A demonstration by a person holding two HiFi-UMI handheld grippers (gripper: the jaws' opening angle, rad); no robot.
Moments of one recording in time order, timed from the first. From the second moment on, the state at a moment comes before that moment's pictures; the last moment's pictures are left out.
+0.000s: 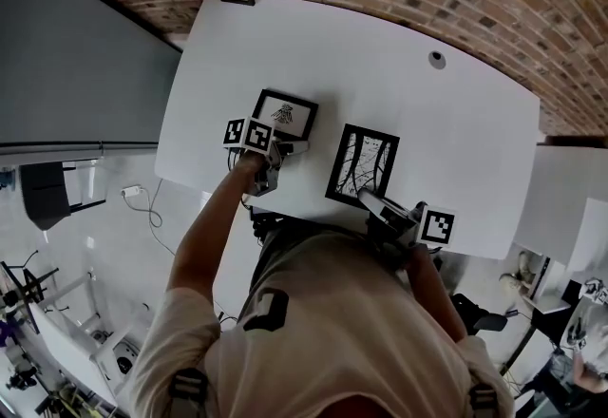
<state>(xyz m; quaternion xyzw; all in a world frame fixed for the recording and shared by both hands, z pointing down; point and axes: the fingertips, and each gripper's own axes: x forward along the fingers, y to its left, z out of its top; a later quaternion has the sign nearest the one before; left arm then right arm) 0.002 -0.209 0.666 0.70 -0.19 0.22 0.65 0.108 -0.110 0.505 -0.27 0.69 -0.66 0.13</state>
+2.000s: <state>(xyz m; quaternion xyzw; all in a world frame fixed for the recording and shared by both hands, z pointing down) -0.041 -0.208 0.628 0.76 -0.23 0.20 0.57 0.087 -0.089 0.489 -0.31 0.71 -0.62 0.14</state>
